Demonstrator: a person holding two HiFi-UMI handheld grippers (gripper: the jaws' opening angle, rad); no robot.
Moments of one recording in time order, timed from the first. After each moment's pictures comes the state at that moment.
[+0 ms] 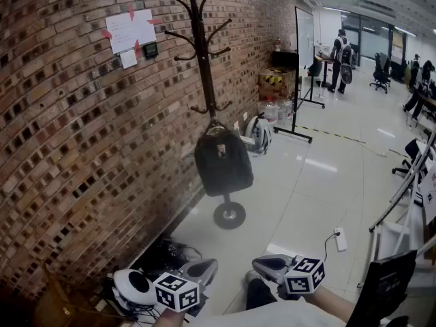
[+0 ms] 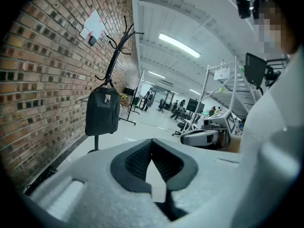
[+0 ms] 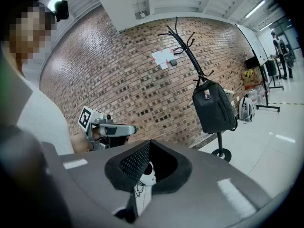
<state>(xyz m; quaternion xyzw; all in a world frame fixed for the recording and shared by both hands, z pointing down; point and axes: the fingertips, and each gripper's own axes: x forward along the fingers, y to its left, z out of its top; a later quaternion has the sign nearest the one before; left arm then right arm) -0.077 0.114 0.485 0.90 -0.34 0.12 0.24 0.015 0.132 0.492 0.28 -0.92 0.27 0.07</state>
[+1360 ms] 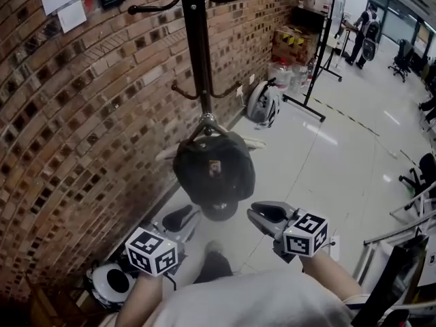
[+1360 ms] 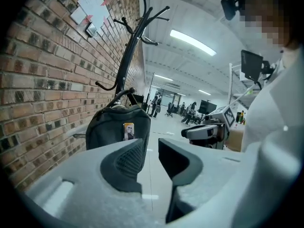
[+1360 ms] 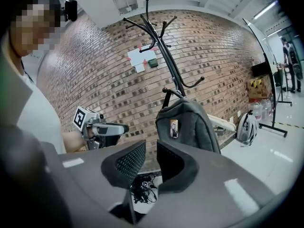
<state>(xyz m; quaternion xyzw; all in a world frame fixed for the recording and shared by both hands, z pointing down) -0.047 -0.278 0.468 0.90 -0.38 0.10 0.19 0.081 -0.277 0.475 0.29 -0.93 0.22 0.09</state>
